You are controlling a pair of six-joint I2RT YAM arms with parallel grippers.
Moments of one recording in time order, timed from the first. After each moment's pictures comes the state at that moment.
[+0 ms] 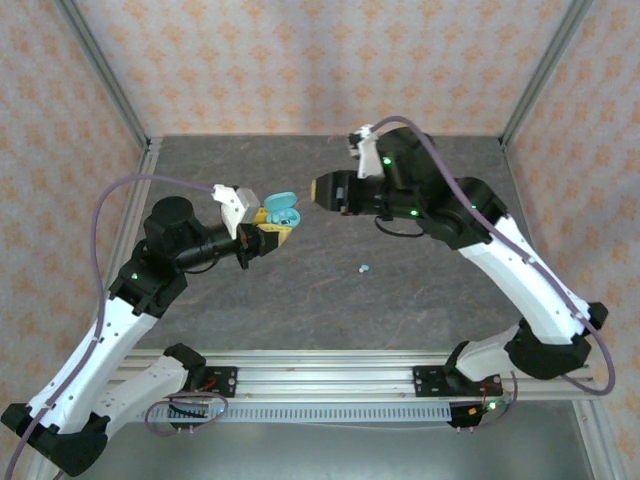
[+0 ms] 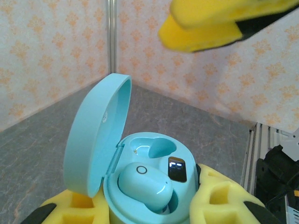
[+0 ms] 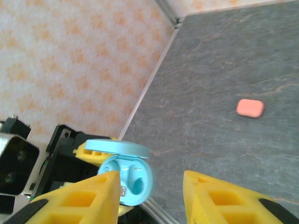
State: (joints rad) left arm -0.44 0.84 1.01 -0.37 0.56 0.01; right arm 0.83 1.37 1.86 -0.95 -0.15 0.67
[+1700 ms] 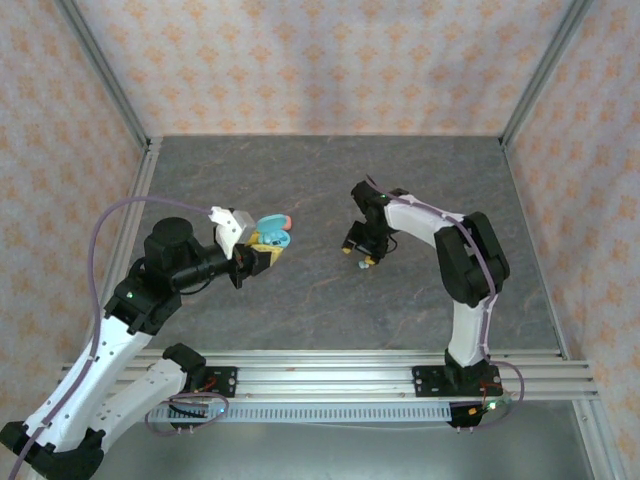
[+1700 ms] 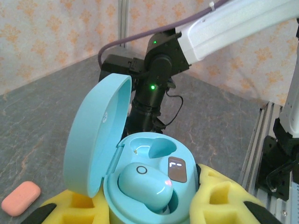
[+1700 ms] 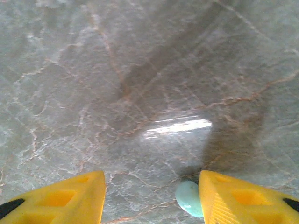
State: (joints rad) left arm -0.44 0.72 0.89 -0.49 0.49 0.03; right arm 0.49 1.94 1.35 -0.81 -0.24 0.88
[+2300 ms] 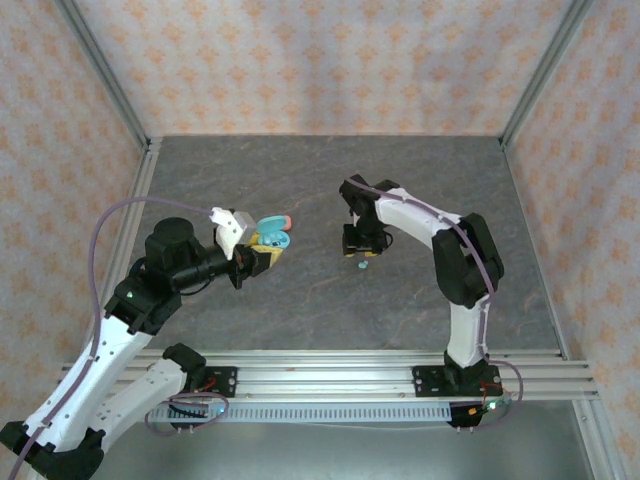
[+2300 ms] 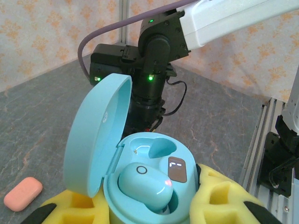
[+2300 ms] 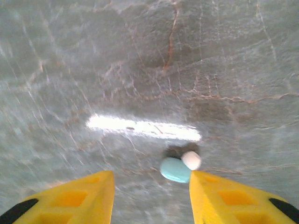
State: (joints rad) left arm -0.44 0.72 0.89 -0.50 0.49 0.04; right arm 0.56 1.94 1.47 -1.02 -0.11 0.43
